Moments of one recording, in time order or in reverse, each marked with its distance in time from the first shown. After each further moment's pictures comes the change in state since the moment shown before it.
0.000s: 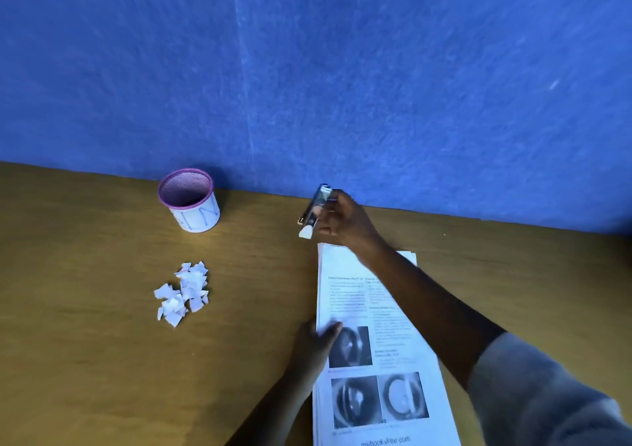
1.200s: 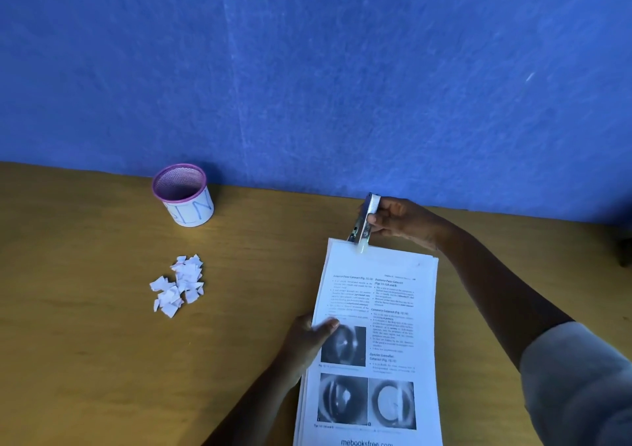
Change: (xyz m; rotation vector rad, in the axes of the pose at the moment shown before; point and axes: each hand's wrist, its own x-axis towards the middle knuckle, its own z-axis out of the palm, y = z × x) left_hand -0.017 0.007 -0.006 -0.046 -0.180 -0.014; right_hand -0.035 -0.013 -0.113 -0.255 -0.278 0.187
